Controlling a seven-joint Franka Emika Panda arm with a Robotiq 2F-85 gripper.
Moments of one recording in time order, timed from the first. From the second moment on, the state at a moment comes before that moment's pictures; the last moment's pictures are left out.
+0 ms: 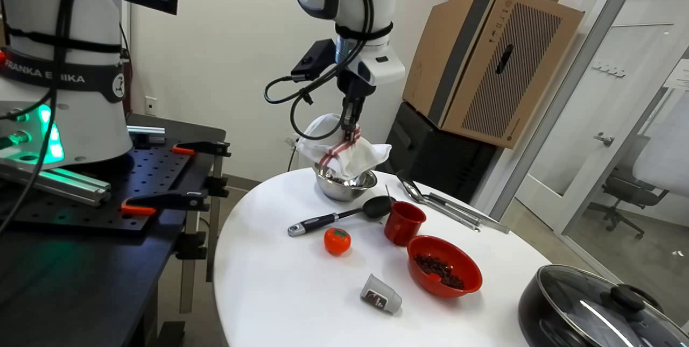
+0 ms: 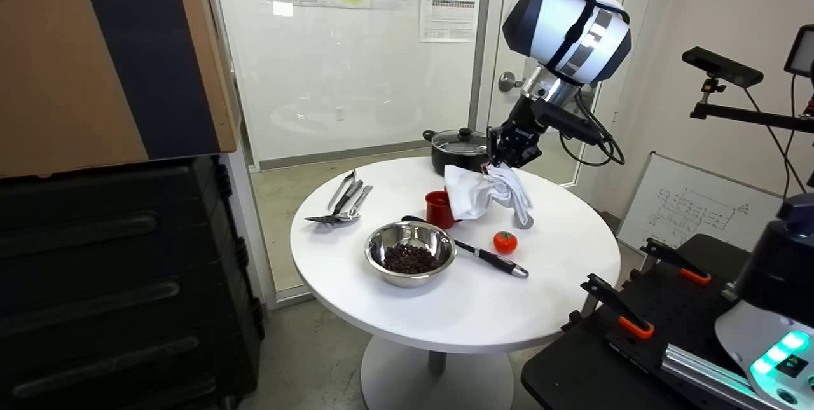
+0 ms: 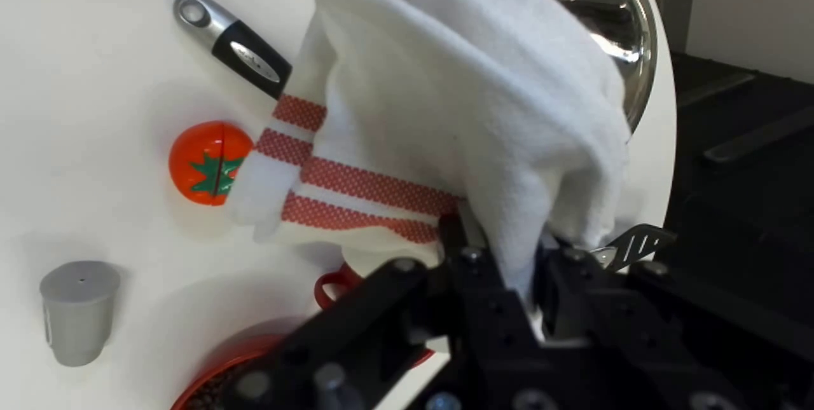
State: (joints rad) arm -0.16 0.03 0.27 -2.64 1.03 2.79 -0.48
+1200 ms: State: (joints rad) arm -0.03 0.24 0.38 -2.46 1.03 2.86 -0.46
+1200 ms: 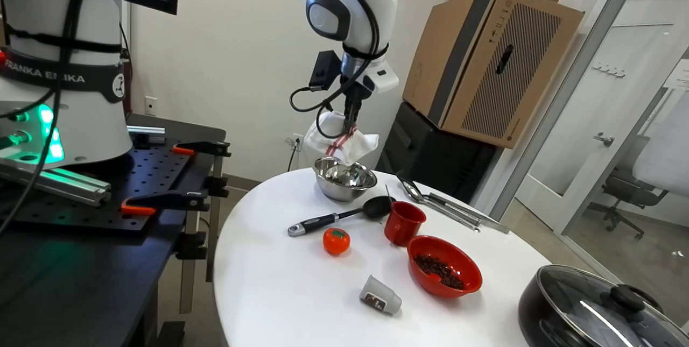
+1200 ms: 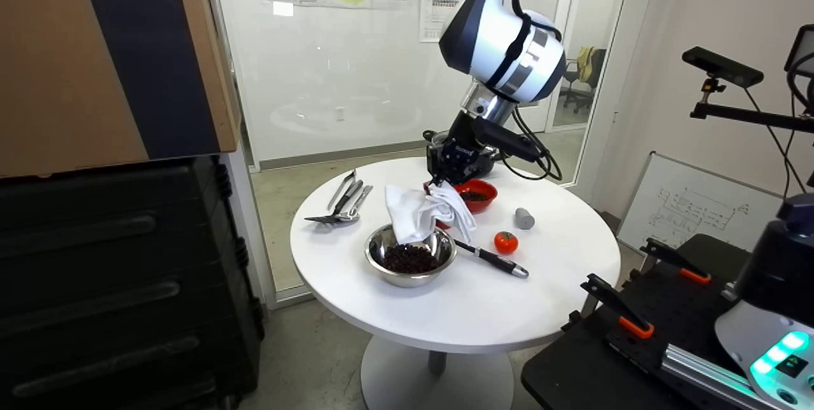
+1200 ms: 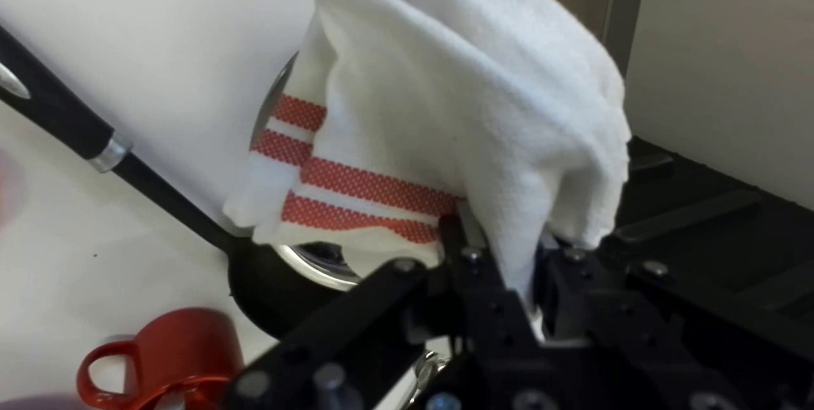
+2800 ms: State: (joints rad) arm 0.00 0.57 0.41 -2.24 1.04 3.03 -0.48
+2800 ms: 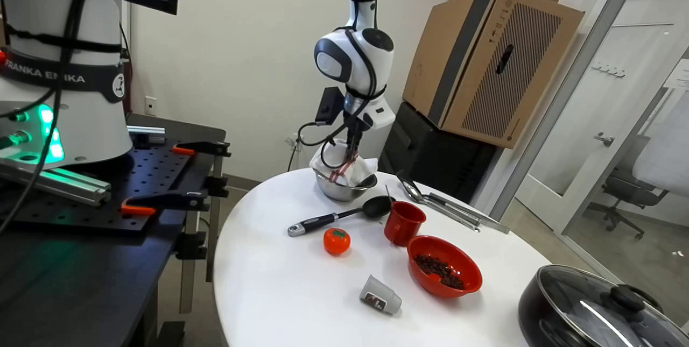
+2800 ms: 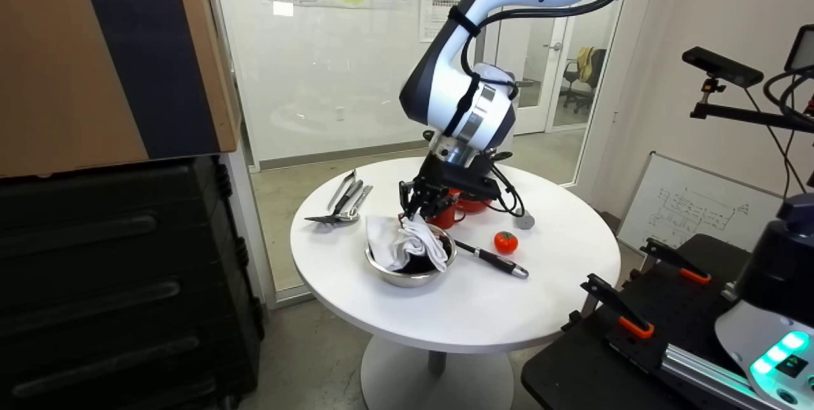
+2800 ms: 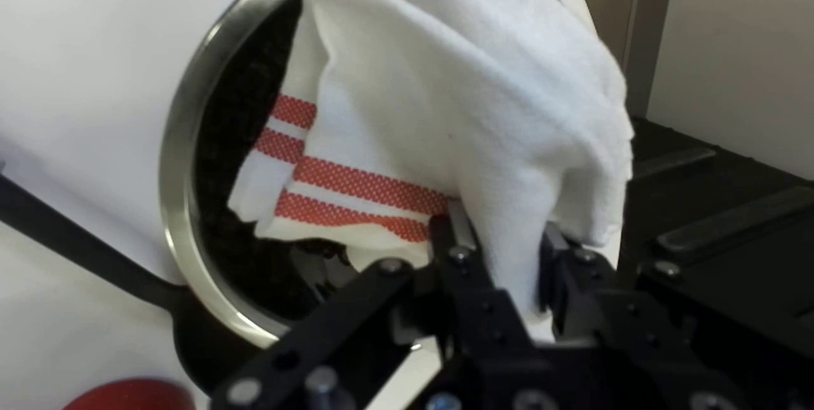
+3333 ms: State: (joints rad) arm -0.03 0.57 0.42 -2.24 1.04 3.05 -0.48
